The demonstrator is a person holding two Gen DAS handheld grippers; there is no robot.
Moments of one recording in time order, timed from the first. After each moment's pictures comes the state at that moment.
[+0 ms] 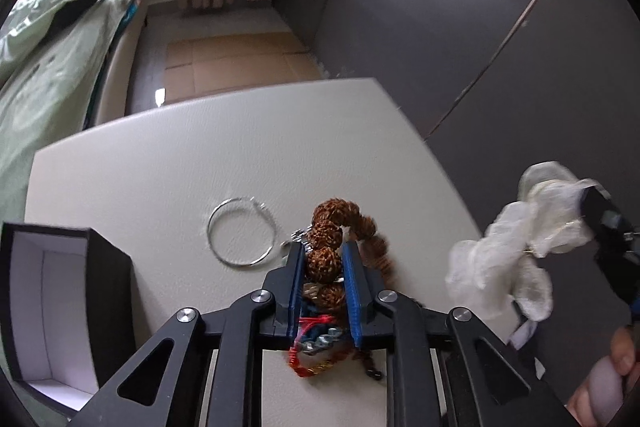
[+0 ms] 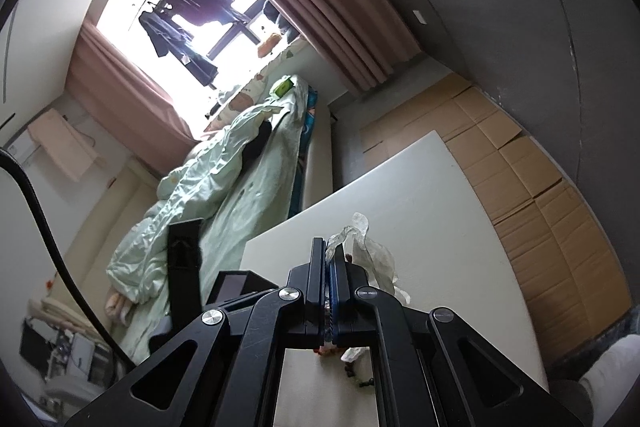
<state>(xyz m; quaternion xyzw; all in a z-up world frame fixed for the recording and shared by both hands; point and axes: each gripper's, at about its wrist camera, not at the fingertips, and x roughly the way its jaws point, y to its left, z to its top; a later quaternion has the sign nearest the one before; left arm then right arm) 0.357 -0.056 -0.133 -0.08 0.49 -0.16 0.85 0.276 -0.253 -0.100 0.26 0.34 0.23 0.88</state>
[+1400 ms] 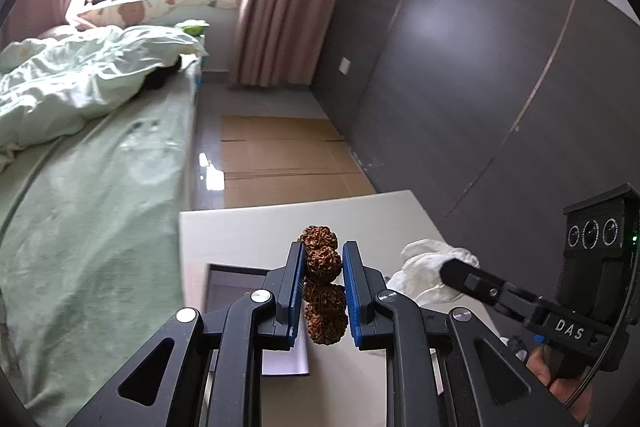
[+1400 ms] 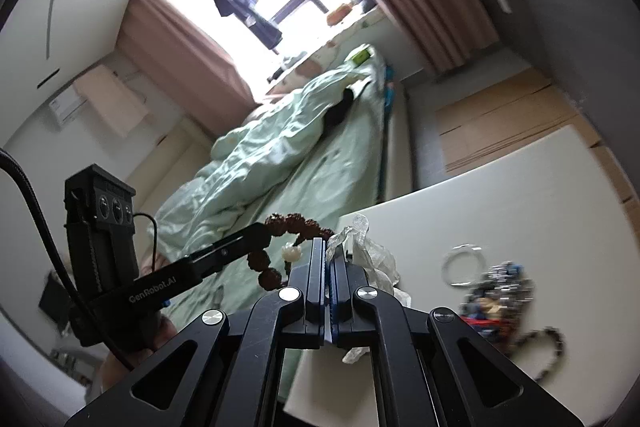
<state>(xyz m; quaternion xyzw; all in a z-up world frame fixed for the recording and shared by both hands) 0.292 0.084 -0.017 -0.12 0.37 -0.10 0.92 0.281 -0.113 -0.072 0.22 0.34 0.35 0.84</state>
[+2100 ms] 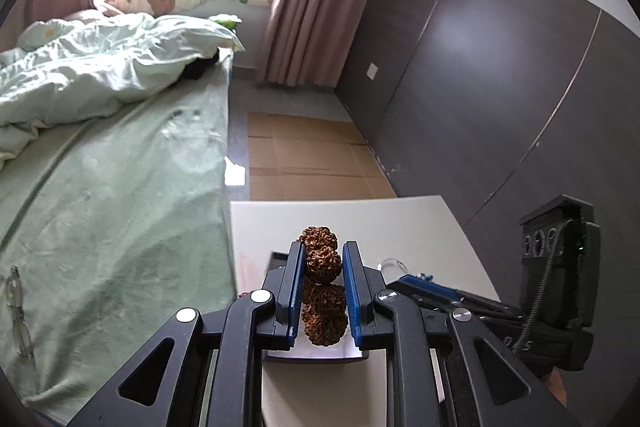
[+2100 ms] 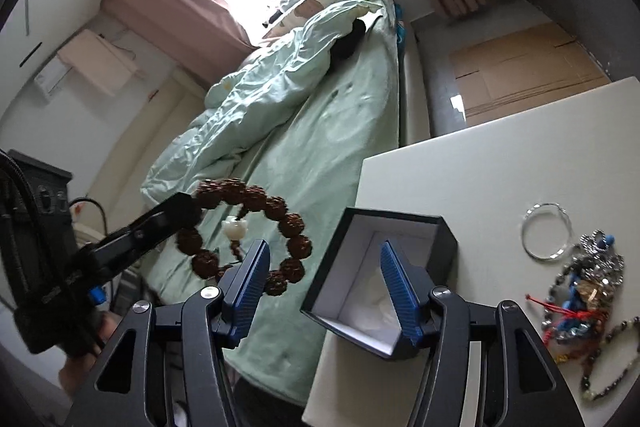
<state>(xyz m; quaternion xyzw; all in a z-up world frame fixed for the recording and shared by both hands) 0.280 0.134 -0.028 -0.14 0.38 -0.07 0.91 0.305 -0.028 -0.120 0.20 0.43 0.36 0.80</state>
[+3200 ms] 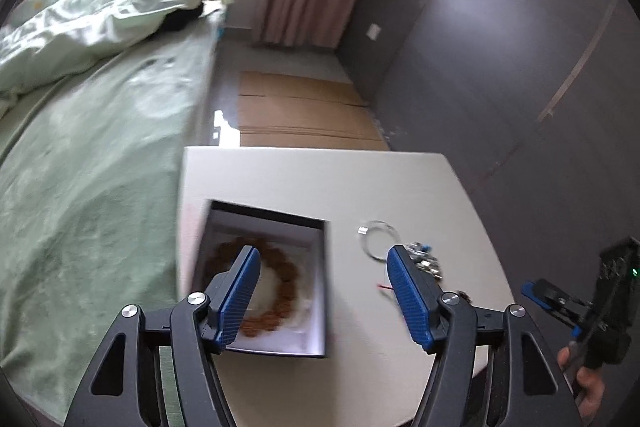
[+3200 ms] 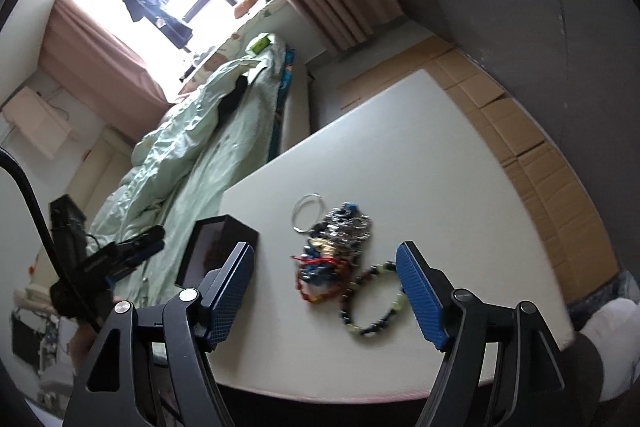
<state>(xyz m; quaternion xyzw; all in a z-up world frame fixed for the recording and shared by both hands) 0.298 0.071 -0.080 -0.14 0.43 -0.08 0.89 0.263 -0.222 -0.130 0.23 0.42 0.20 0.86</state>
